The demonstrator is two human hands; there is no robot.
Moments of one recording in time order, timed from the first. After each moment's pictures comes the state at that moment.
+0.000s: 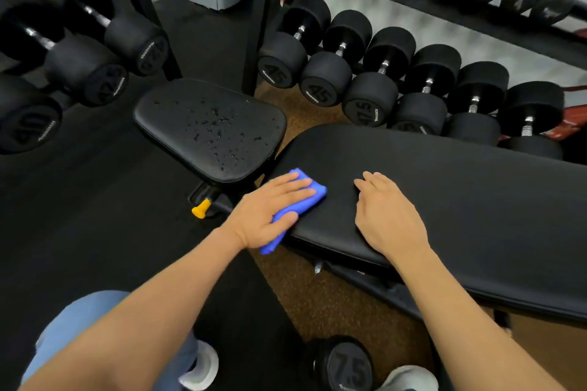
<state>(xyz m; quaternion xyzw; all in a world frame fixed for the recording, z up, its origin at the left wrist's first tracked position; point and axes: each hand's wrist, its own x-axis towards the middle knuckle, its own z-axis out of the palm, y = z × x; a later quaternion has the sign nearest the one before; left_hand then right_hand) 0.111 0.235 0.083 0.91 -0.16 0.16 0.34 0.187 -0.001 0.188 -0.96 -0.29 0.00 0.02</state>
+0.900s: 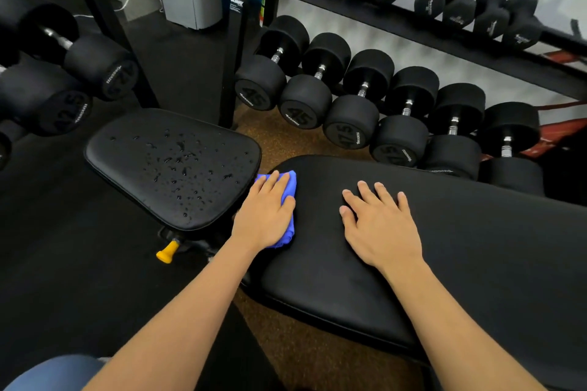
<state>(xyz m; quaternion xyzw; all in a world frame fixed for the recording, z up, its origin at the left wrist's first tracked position) 0.210 0.206 0.115 0.94 0.12 0.06 0.31 0.260 -0.001 0.177 -0.97 -0.23 0.02 -0.07</state>
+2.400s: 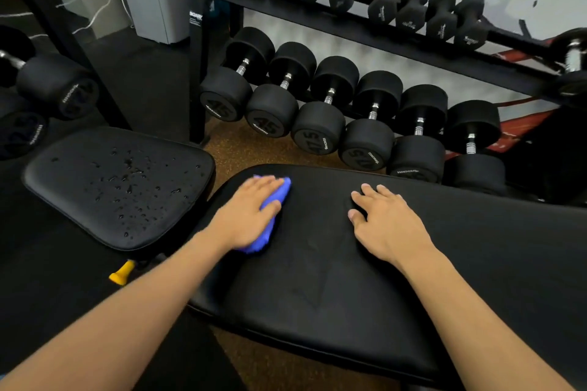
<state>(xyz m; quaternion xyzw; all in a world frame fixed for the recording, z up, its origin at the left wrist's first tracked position) 0.252 0.173 0.135 0.94 0.01 0.02 0.34 0.296 -0.078 0.236 -0.97 -0.21 0.10 -0.04</state>
